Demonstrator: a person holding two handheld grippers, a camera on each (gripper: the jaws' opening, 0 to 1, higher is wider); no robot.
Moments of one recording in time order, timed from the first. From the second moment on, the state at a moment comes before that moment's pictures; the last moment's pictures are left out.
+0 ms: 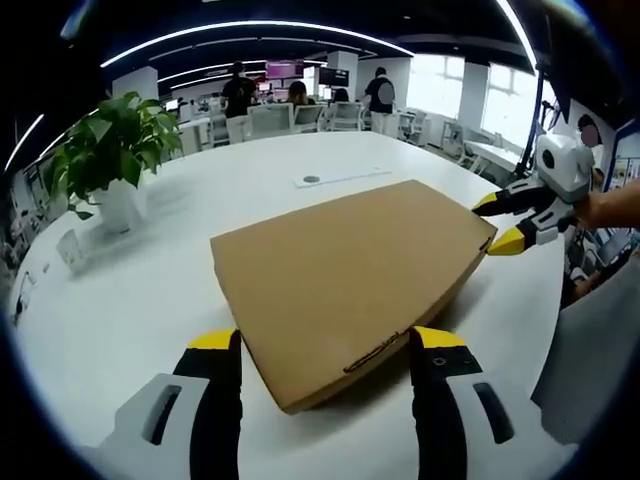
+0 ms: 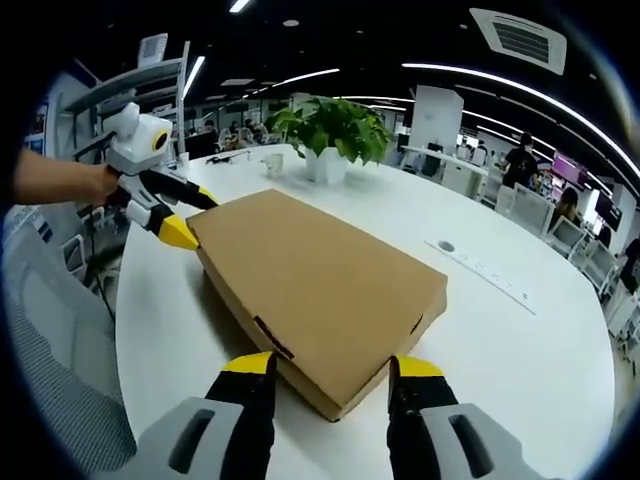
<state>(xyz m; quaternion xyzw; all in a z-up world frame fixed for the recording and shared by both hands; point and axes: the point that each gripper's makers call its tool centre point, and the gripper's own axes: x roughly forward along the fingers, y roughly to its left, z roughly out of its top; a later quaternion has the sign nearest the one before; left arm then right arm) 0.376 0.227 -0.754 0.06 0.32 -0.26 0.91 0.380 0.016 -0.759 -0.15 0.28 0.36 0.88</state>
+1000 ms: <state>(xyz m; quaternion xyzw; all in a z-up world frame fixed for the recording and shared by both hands) 0.343 0.261 -0.754 0.07 0.34 -0.29 0.89 0.332 0.047 -0.757 -0.14 0.27 0.39 0.87</state>
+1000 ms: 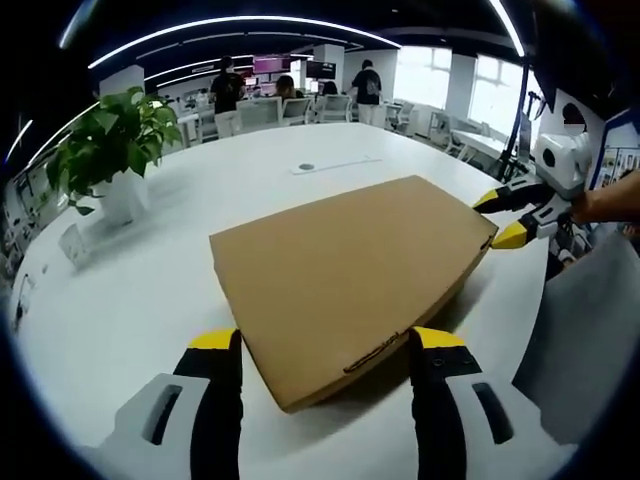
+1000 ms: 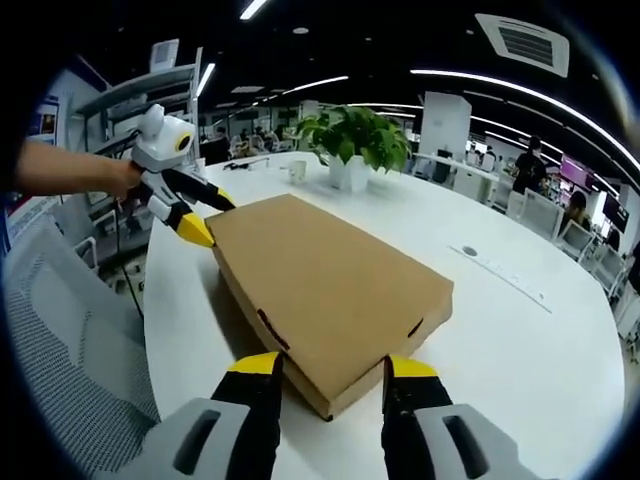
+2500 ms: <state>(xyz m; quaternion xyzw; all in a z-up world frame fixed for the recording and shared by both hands) 0.325 0.283 -0.767 0.10 0.33 -0.28 0.89 0.322 0.051 -0.774 -0.11 0.26 0.37 0.89</state>
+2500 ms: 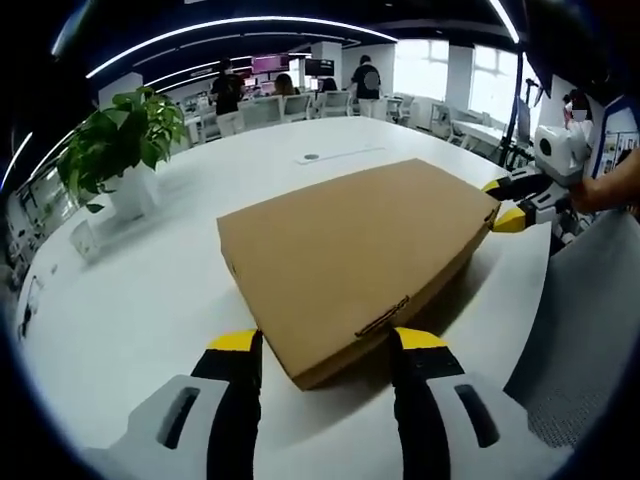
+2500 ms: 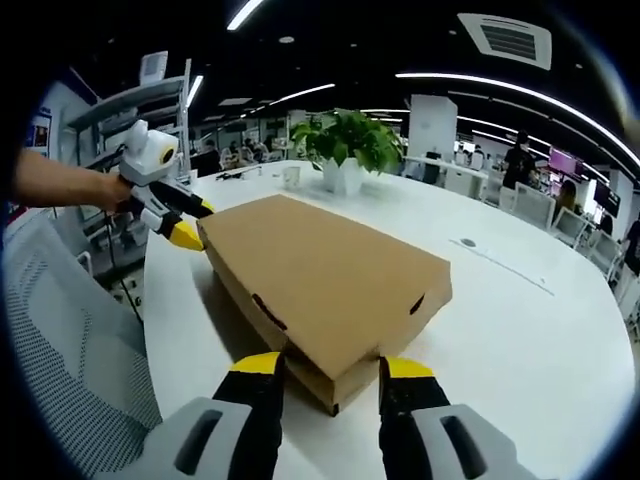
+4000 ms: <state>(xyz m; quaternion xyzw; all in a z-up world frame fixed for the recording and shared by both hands) 0.326 0.284 -0.712 0.04 0.27 -0.25 0.93 0.319 0.058 -0.714 -0.07 0.22 0.36 0.90</state>
